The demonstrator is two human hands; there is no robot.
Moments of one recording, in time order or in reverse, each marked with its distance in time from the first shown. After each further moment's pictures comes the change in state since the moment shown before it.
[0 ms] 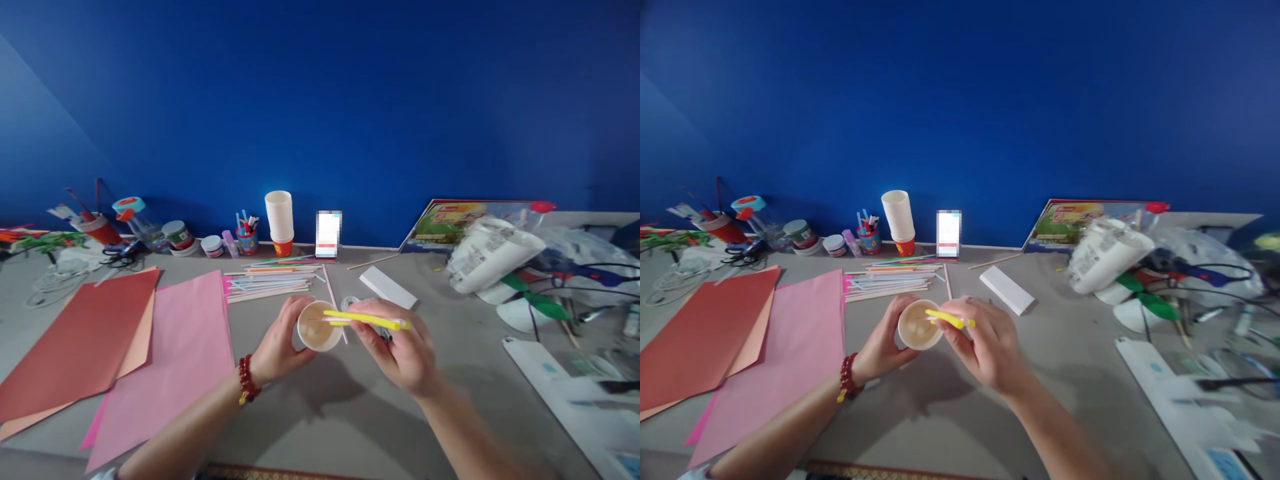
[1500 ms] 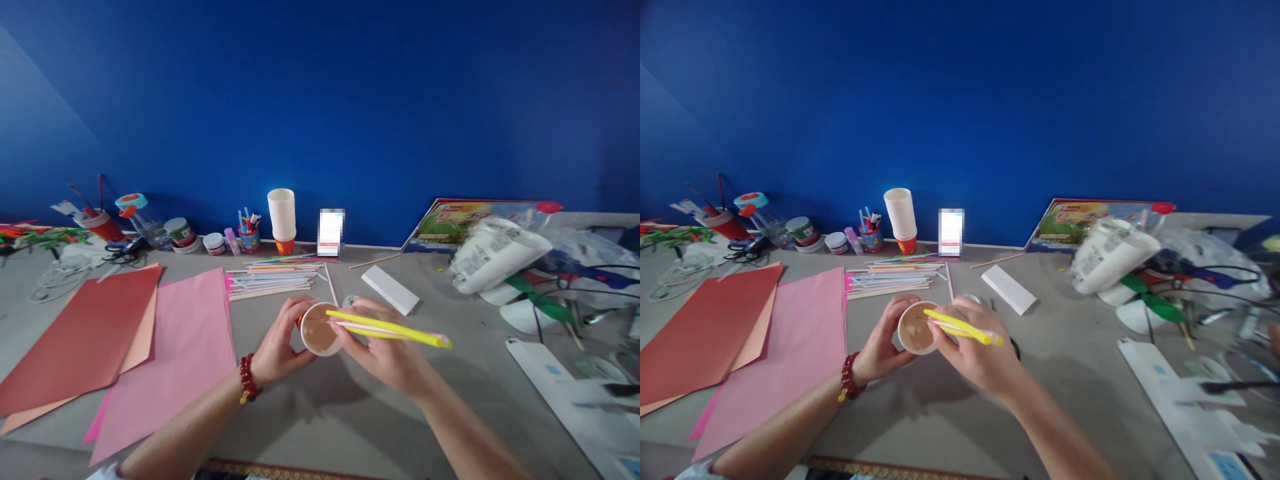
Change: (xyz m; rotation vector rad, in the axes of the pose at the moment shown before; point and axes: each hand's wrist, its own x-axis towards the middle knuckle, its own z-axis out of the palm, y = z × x) left_hand 0.000 0.005 0.000 -0.072 0.051 0.075; right_hand 0.005 -0.005 0.008 -0.043 -0.366 0.117
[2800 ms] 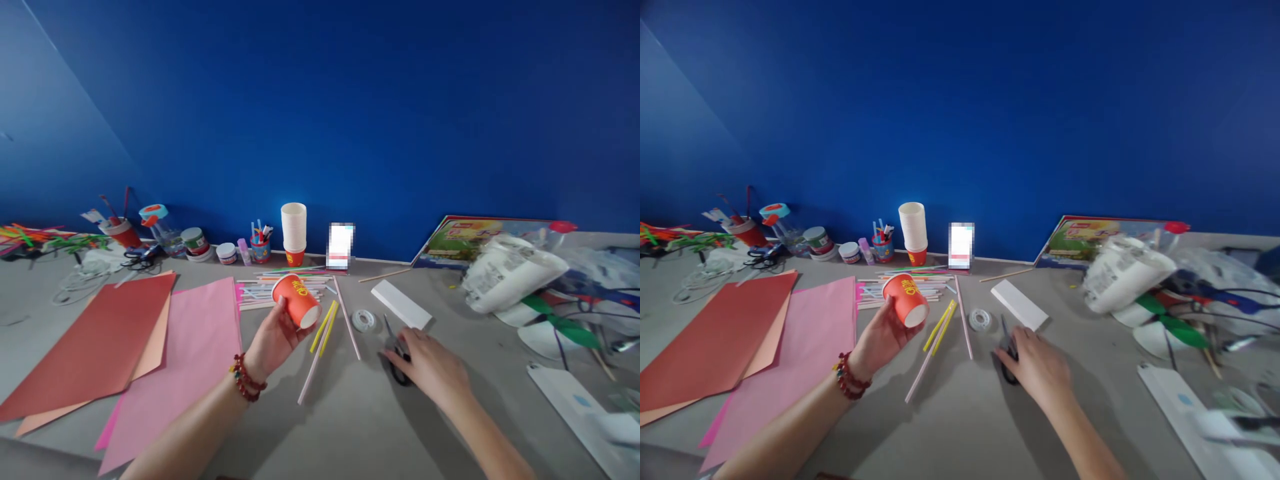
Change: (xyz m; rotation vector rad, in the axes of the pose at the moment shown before) left_hand 0.013 -0.011 -0.018 -1.386 0.474 -0.795; right_hand -0.086 0.092 0.023 -0.482 -0.308 0.588
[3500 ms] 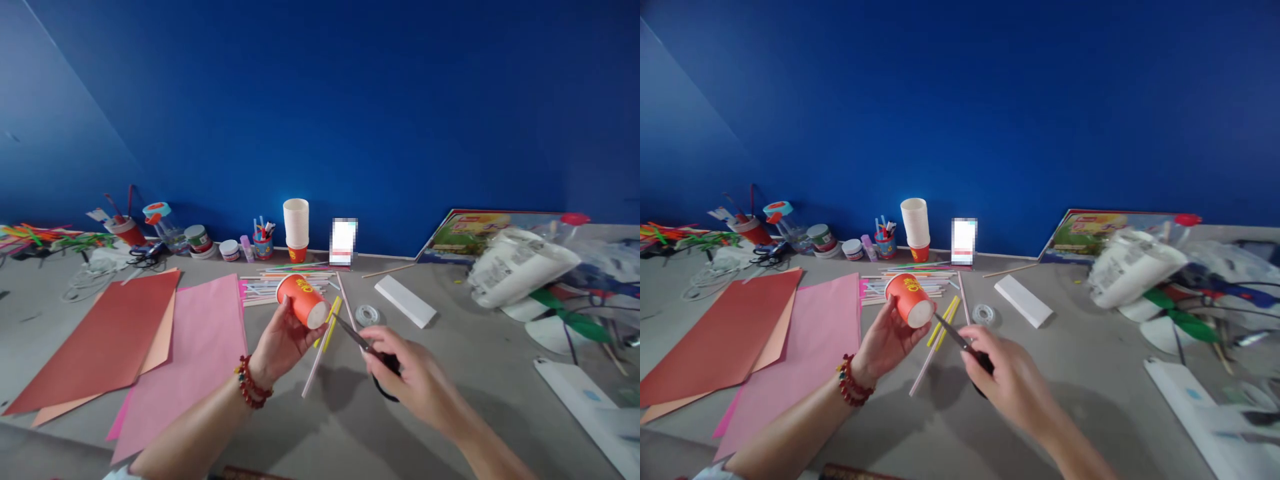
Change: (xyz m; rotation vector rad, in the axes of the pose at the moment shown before) left_hand -0.017 -0.002 0.016 -0.050 -0.030 -0.073; right_hand -0.015 -0.071 -0.061 0.671 -0.019 -0.330
